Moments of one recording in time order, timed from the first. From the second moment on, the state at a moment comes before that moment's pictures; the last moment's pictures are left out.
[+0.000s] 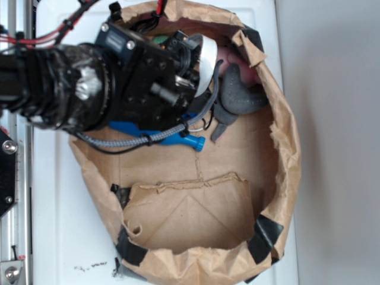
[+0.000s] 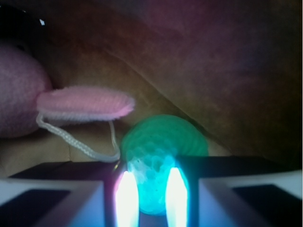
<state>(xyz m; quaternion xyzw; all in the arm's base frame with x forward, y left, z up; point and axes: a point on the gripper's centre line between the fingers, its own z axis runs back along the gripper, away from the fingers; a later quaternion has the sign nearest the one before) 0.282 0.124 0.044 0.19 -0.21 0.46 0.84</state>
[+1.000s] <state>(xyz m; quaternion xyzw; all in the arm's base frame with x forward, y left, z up) 0.261 0.098 0.155 0.03 -0.26 0.48 0.84</state>
